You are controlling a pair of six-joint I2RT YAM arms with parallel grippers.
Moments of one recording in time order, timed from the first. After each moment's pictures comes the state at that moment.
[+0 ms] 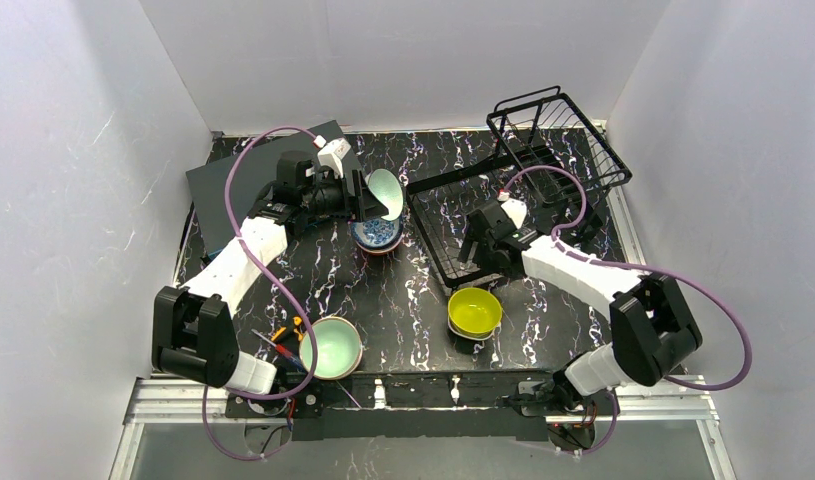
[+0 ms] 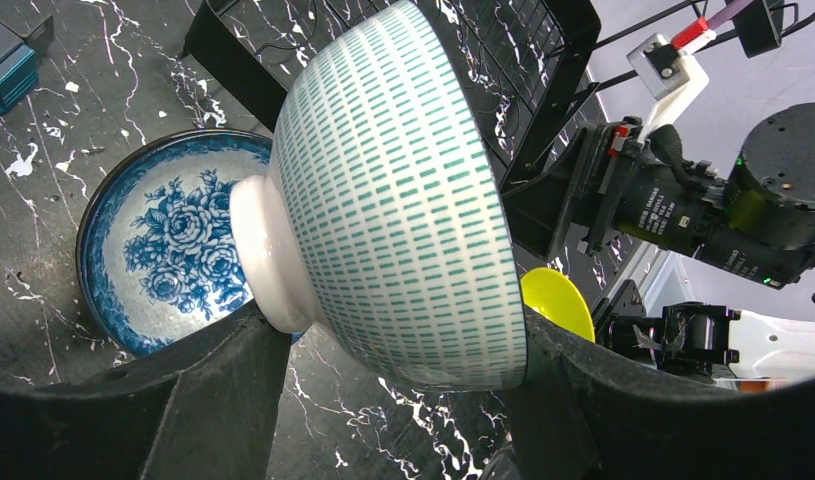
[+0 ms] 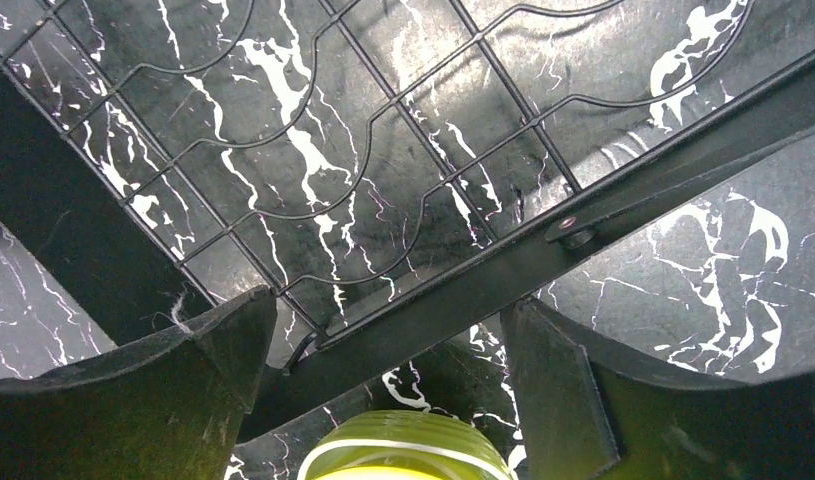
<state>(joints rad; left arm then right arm) -0.28 1.43 1.09 -0.20 0.64 -0.37 0.65 1.44 0.93 -0.55 0.33 0.84</state>
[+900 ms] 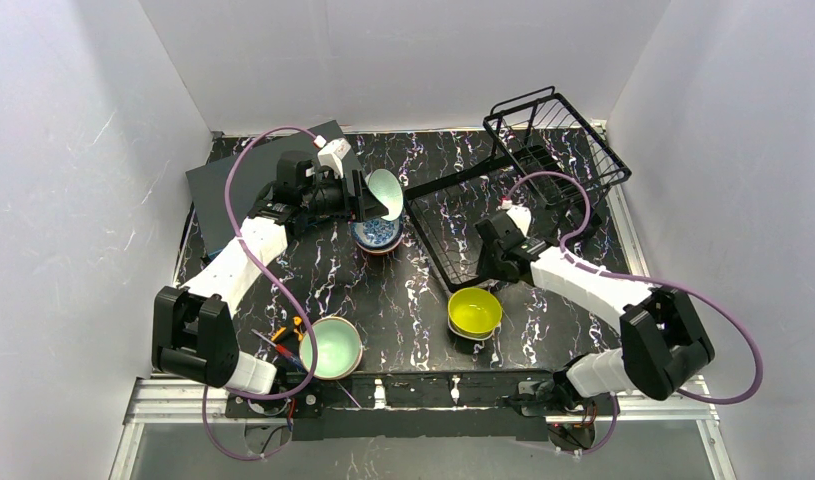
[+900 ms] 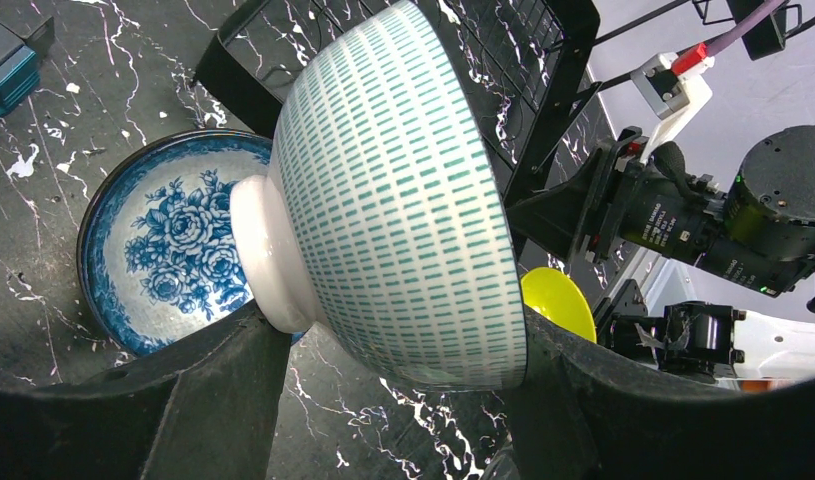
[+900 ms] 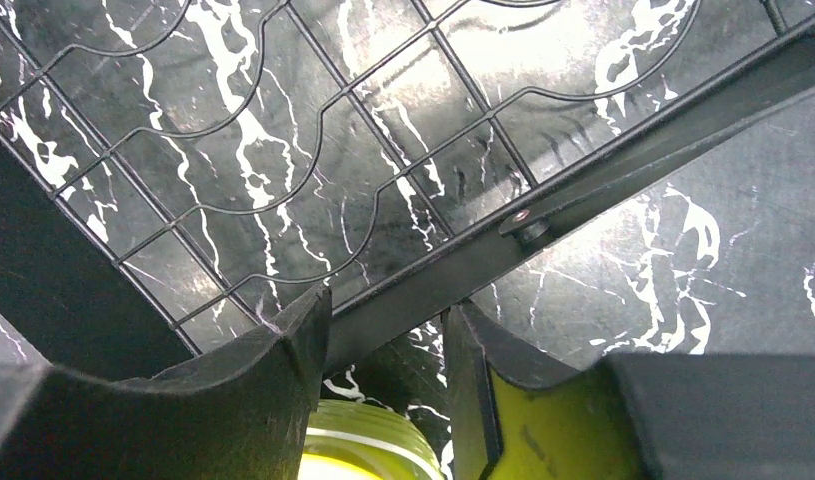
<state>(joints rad) -0.28 1.43 1.09 -0.20 0.63 -0.36 0.63 1.38 0.84 -0.52 0.33 0.73</state>
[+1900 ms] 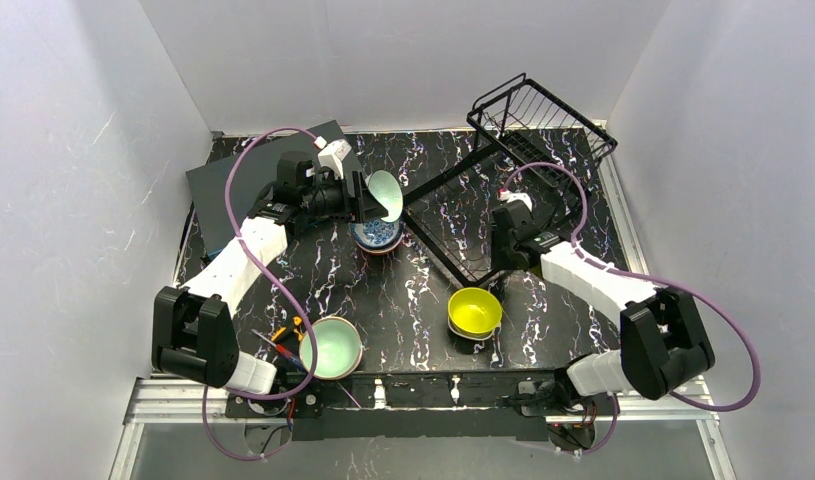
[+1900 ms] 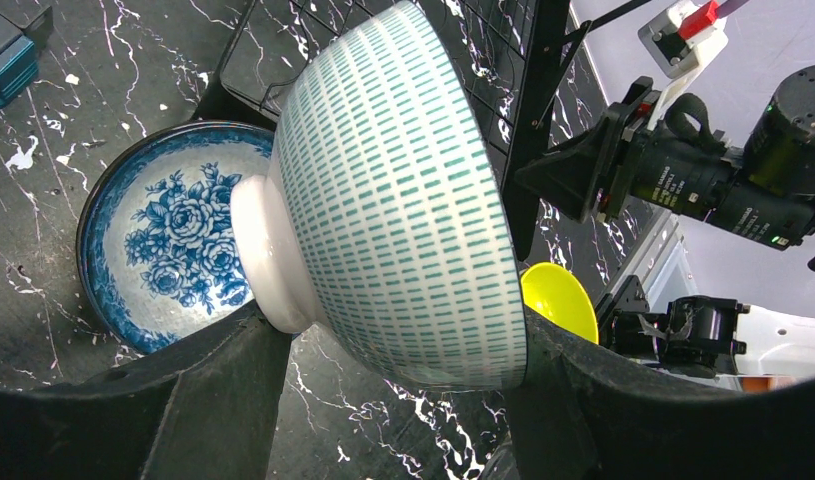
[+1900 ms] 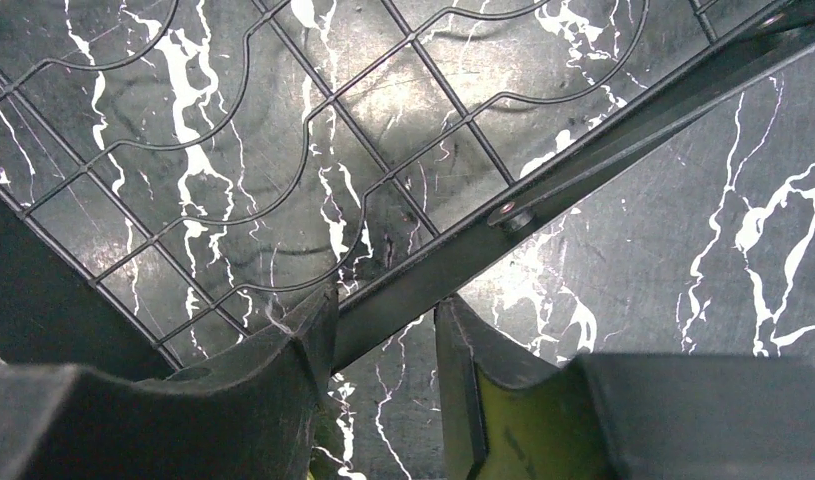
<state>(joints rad) -0.28 1.43 1.09 -0.22 0.63 -0.35 0.52 1.38 0.84 -0.44 0.28 0.37</state>
